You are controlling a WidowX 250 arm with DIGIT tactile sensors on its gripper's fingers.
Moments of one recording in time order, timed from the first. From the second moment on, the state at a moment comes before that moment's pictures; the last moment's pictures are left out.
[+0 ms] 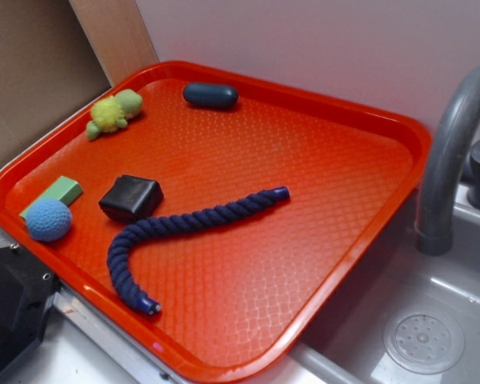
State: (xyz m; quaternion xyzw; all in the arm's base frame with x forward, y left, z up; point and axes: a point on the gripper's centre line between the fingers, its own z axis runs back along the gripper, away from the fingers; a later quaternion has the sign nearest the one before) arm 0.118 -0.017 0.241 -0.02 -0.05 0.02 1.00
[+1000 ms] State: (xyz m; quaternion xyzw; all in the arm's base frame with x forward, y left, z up) arm 0.136 0.028 0.111 -0.04 -0.05 0.35 0.93
